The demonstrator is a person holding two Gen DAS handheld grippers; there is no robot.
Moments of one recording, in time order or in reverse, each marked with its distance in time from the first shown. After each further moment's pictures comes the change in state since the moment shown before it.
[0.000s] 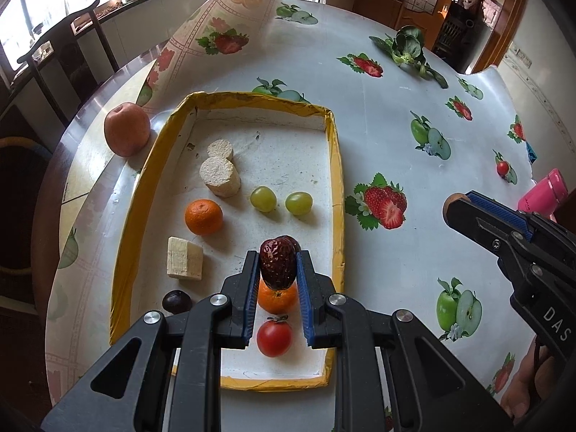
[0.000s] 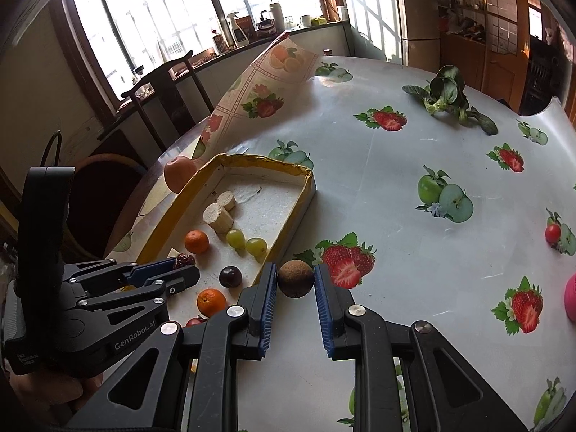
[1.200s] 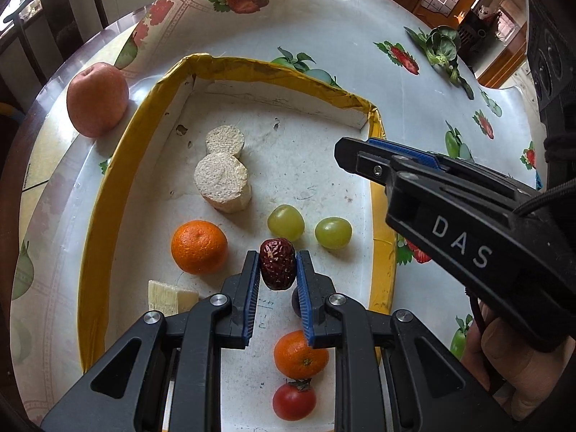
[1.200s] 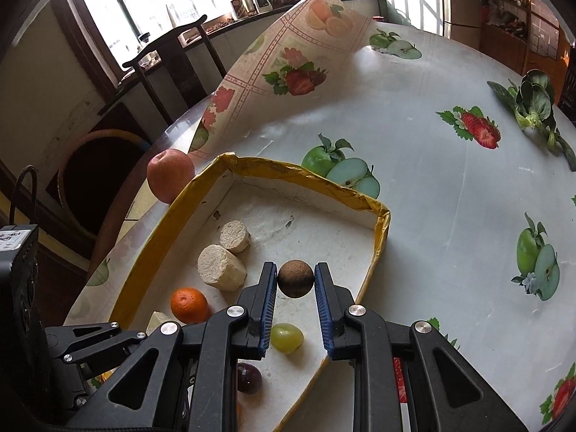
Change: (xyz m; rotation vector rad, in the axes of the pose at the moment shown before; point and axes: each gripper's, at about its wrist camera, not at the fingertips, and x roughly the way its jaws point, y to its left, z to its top) left arm 0.071 0.030 0.030 -0.087 0.110 -0.094; right arm 0.142 0.032 0.066 -0.062 0.126 0.055
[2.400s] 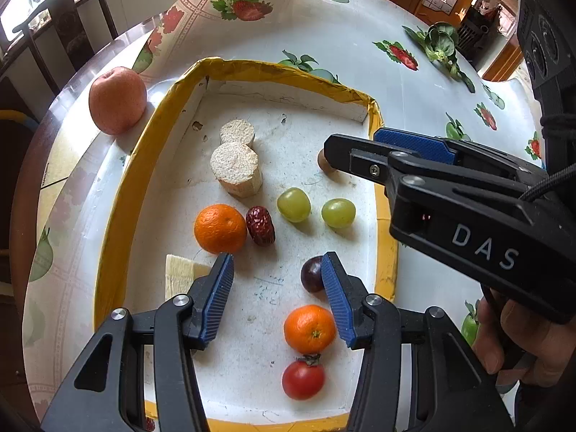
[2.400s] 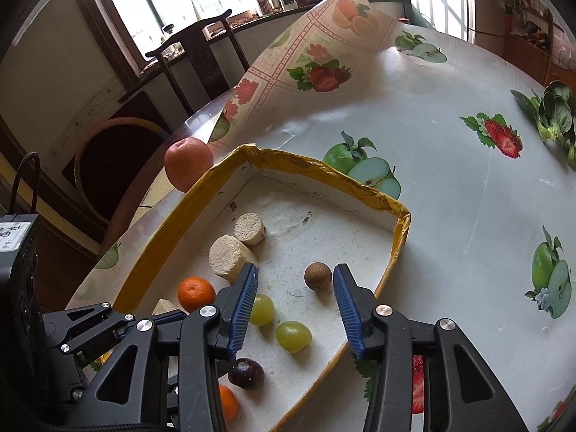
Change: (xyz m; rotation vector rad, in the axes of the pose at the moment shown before) left arm -0.019 -0.002 -0.022 0.023 -0.037 0.058; right arm -0.011 0.004 -0.006 -0.092 -0.012 0.086
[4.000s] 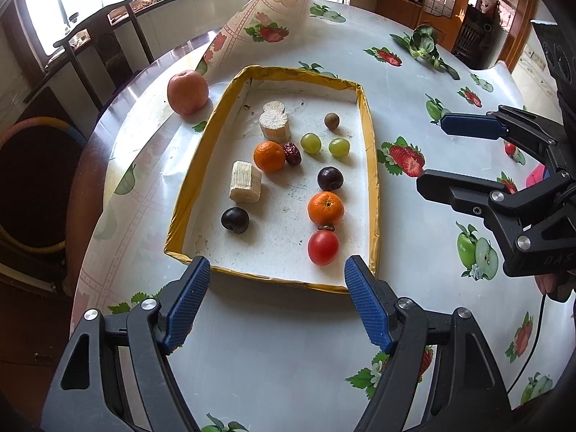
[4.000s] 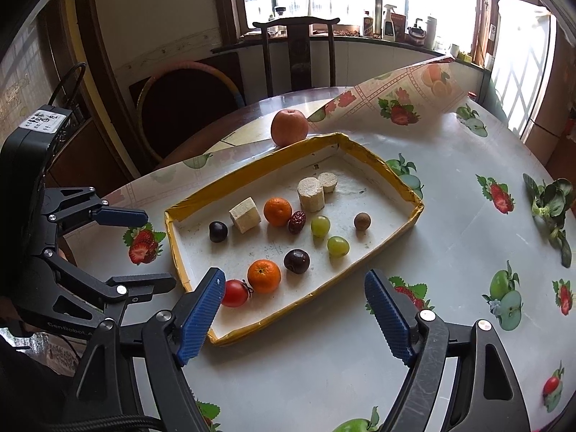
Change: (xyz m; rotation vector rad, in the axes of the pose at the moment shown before) left arm -0.084 -0.002 -0.089 0.031 -0.094 0.118; right arm -0.106 0.050 -0.077 -0.402 -0.020 0.052
